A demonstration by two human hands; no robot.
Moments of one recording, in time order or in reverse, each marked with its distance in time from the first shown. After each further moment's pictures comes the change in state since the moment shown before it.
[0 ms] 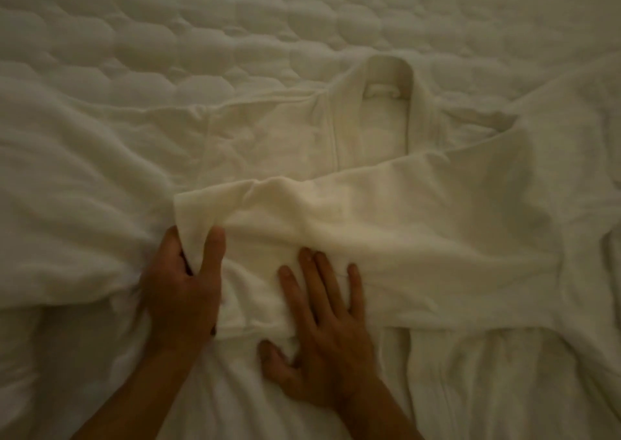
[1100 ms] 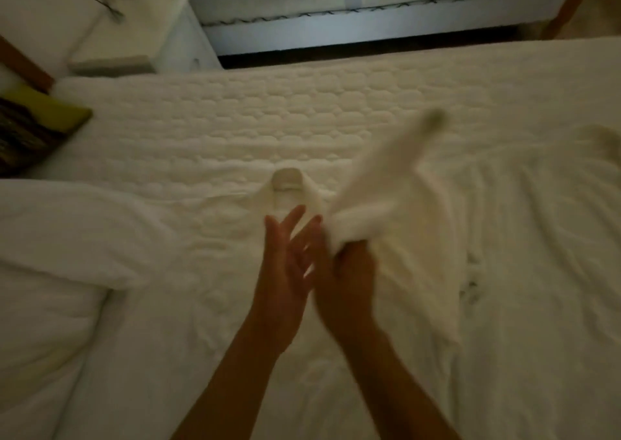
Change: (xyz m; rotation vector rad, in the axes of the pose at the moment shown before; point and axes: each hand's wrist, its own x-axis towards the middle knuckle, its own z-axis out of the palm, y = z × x) left_hand -0.163 0.343 0.147 -0.627 -0.424 -0.315; right_hand 0.043 0.174 -0.275 1.264 0.359 0.348
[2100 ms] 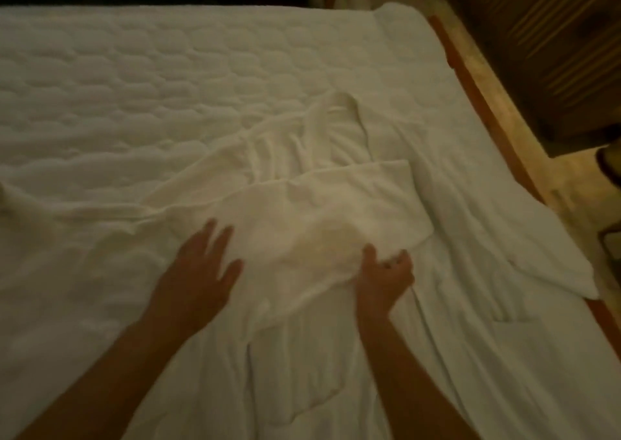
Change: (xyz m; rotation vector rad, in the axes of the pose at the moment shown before) left_hand 0.103 -0.139 0.147 1.443 -0.302 0.473; right_hand 0.048 0.139 -0.360 -0.410 0.993 0.489
